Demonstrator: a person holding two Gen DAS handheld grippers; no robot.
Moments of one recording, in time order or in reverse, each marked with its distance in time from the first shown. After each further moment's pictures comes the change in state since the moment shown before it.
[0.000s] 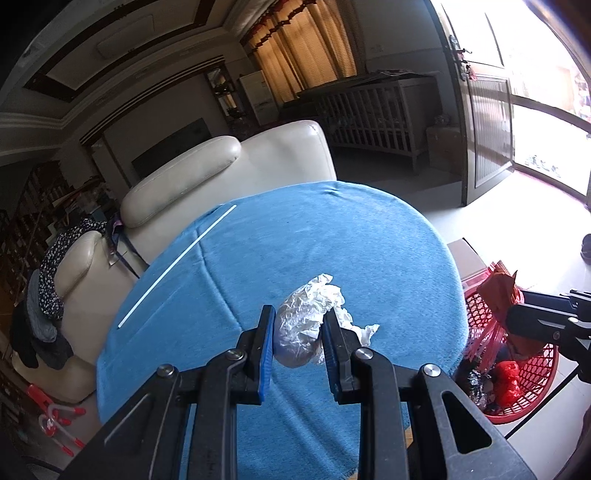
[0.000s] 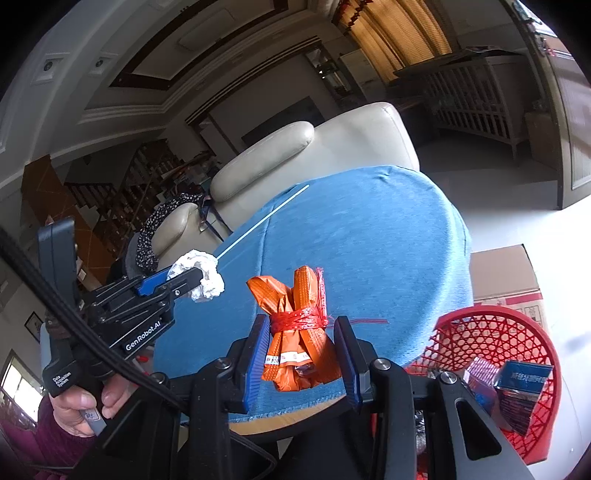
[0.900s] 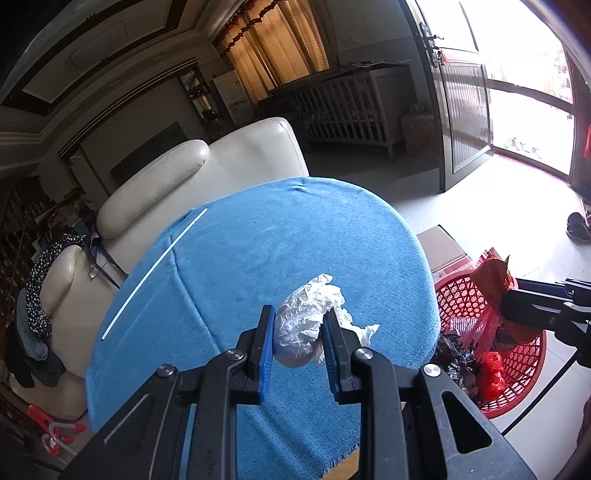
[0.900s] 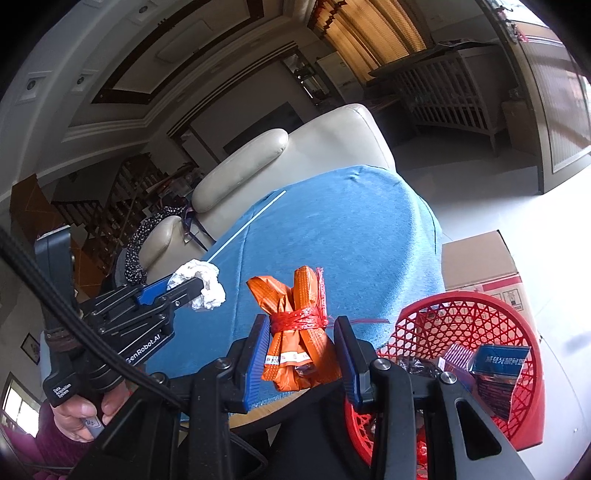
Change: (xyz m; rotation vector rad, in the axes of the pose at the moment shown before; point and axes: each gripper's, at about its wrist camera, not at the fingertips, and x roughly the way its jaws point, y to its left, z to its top) left arm 0.003 -0.036 0.003 0.075 0.012 -0.070; right arm -0.022 -0.024 -0.007 0.071 -0.022 -0.046
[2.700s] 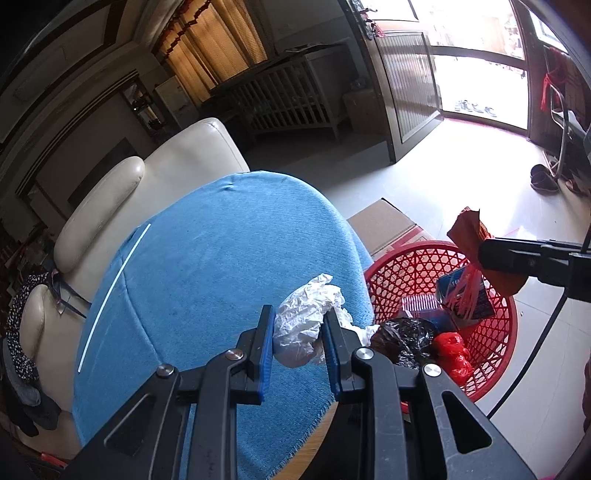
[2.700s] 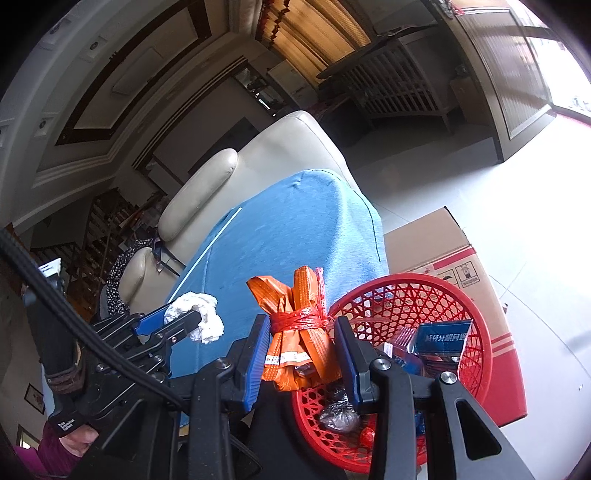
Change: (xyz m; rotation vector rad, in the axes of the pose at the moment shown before) left arm 0.012 -0.076 0.005 0.177 0.040 -0.134; right arm -0.031 -0.073 -0.008 0.171 -0.040 -0.082
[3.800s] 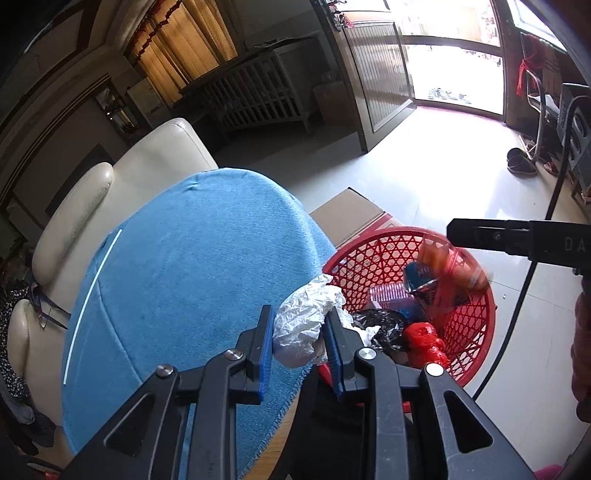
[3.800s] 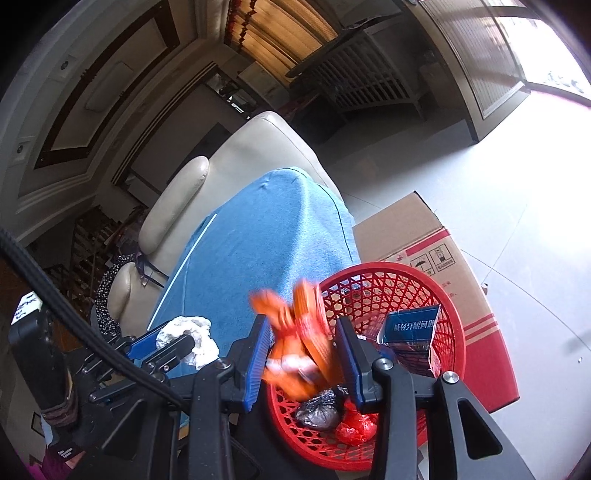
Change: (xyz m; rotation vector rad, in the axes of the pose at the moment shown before) left arm 0.007 -0.027 -0.001 0.059 0.016 -0.100; right arm -0.003 -0.033 -0.002 0.101 0.003 -0.058
